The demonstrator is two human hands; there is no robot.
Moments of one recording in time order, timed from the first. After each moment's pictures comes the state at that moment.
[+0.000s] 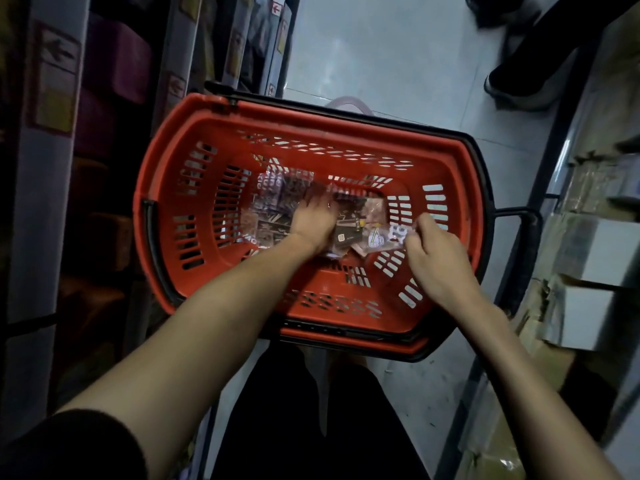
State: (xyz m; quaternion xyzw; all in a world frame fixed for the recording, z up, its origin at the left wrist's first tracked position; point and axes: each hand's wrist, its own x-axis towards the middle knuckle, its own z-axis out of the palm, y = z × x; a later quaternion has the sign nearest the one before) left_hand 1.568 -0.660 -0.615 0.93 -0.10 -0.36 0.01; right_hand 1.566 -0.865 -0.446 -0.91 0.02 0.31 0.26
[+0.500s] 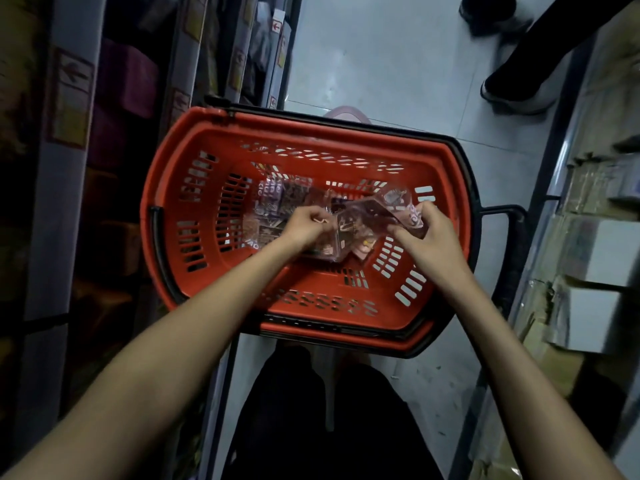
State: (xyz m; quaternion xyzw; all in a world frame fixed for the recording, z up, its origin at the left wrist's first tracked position) left_hand 1.562 -0.646 -0.575 0.72 0.29 -0.34 0.52; right_hand 1.576 -0.869 -0.445 -0.84 0.10 0.28 0.45
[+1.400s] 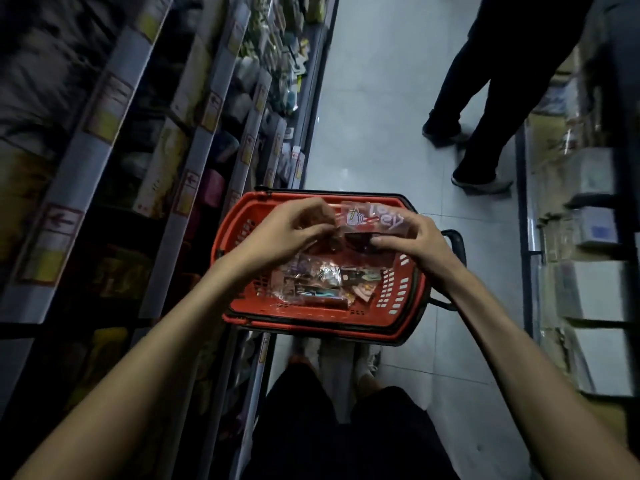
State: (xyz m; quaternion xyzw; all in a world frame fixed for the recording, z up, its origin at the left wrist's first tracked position) left_hand 1.542 -0.628 -0.245 0.85 -0.08 -0.20 0.47; right_hand 1.552 -0.889 -0.287 -0.71 -0.03 0.25 0.66
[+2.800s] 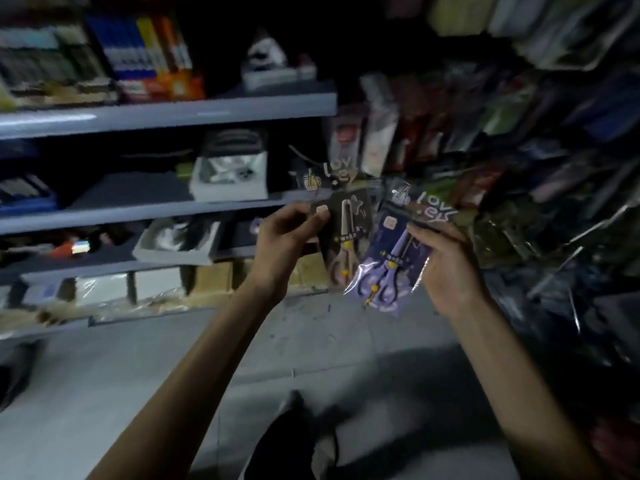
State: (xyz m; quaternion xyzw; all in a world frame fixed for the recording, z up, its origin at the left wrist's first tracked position) left_hand 0.836 -1.164 -0.143 0.45 -0.47 -0.59 0.48; right_hand 0.613 -1.116 -0.153 -0.29 0.53 -0.62 0.50
